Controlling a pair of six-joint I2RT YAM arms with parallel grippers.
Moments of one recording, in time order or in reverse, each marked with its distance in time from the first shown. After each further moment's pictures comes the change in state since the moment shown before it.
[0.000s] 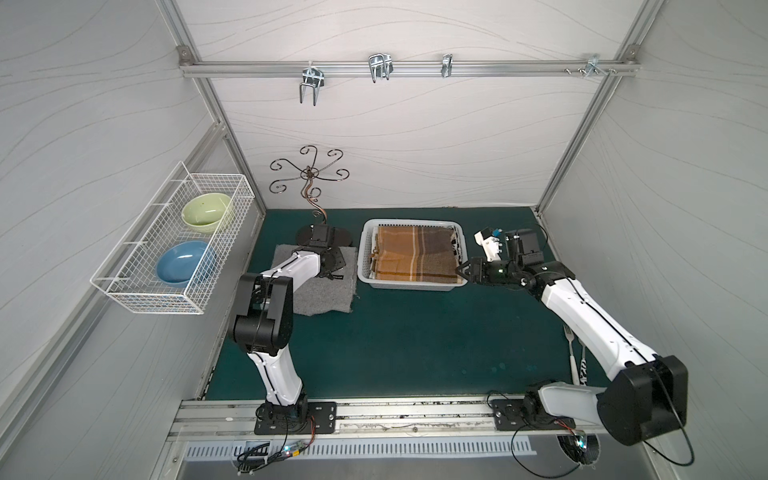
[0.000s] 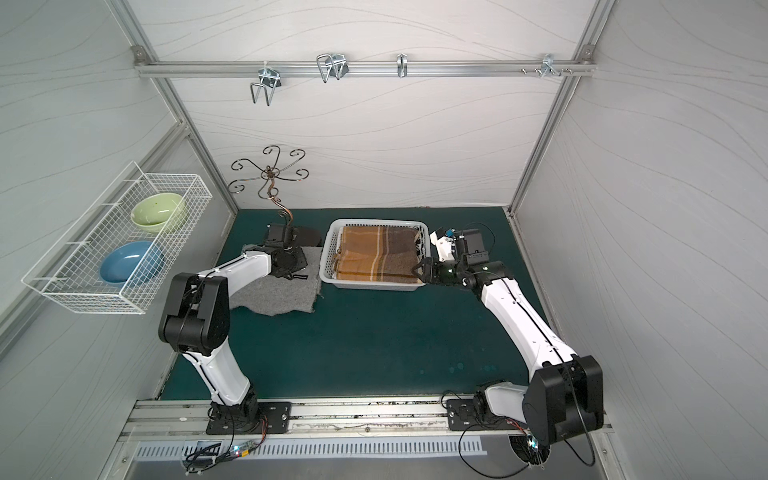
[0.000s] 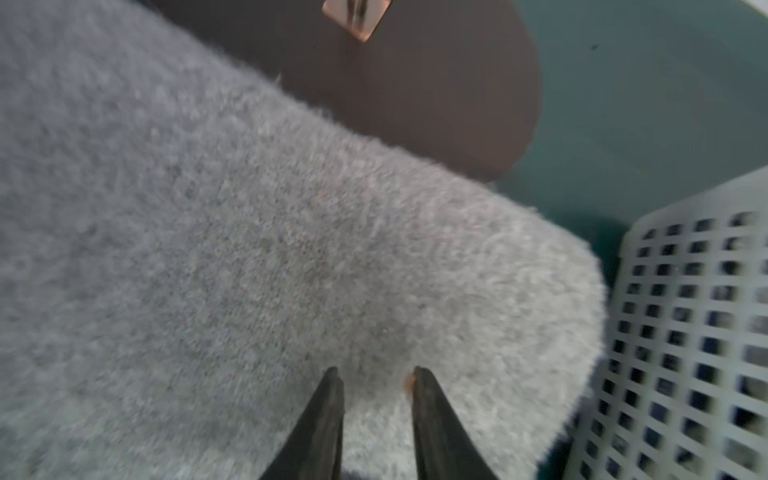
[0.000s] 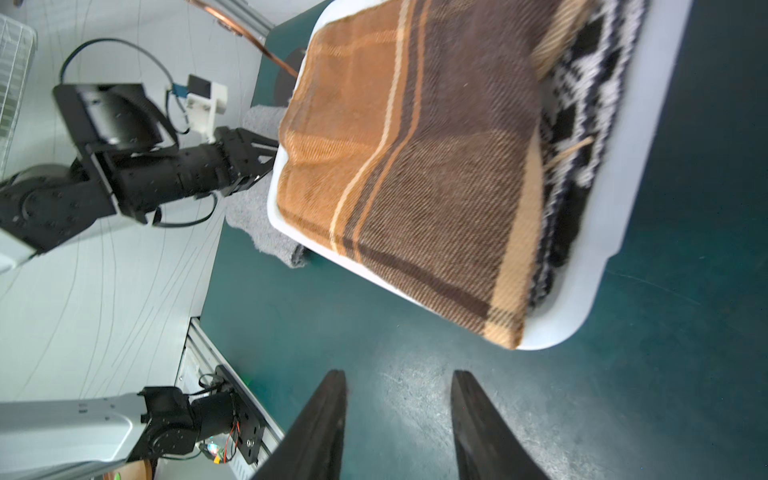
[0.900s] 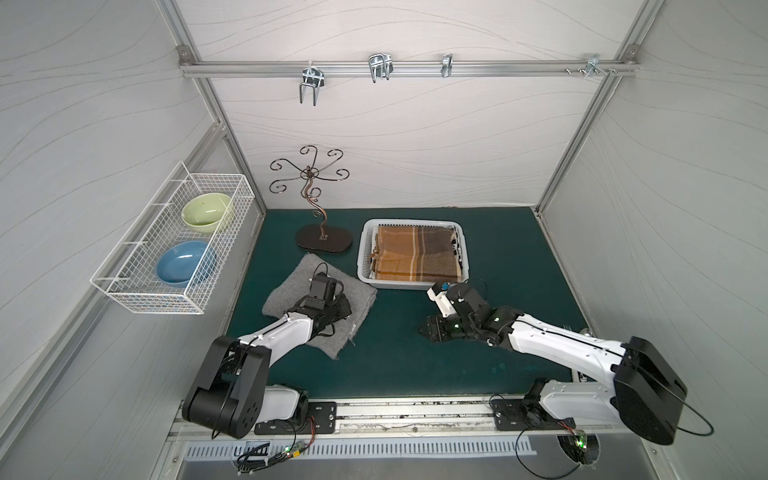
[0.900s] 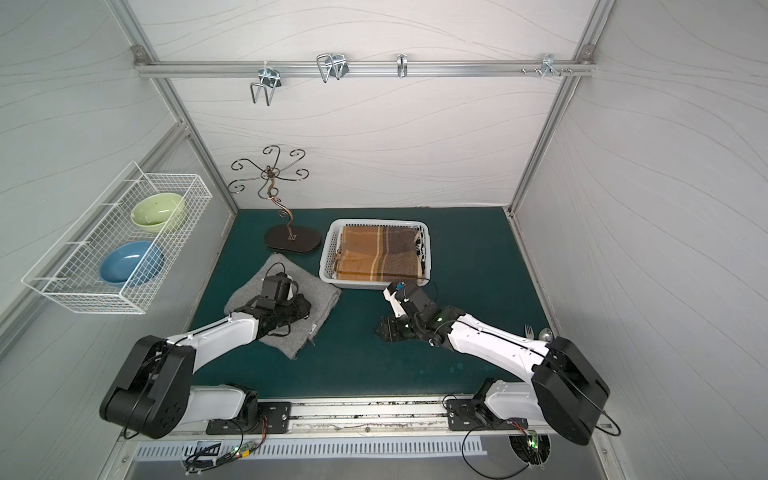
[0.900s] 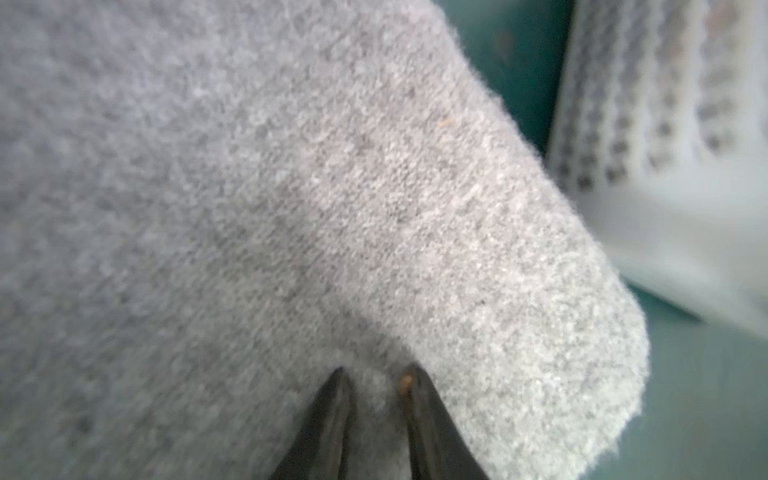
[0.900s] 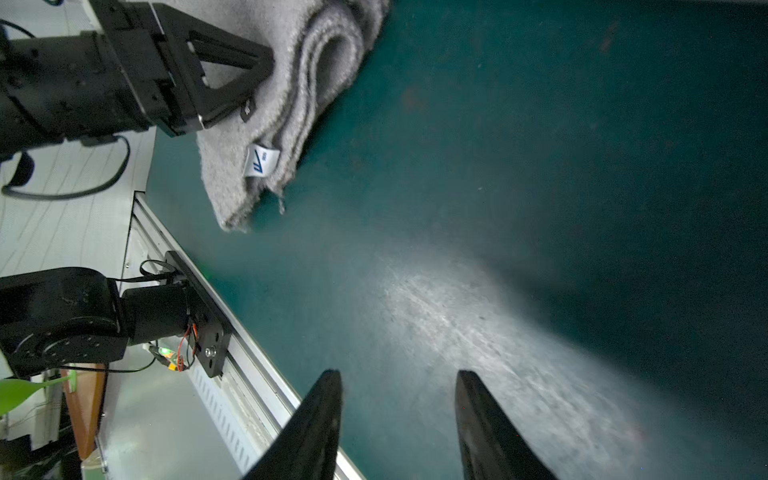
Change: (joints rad) left arm -0.192 -0.533 -0.695 0.252 0.154 -0.159; right arm 0.579 0.029 -0.360 0.335 0.265 0.280
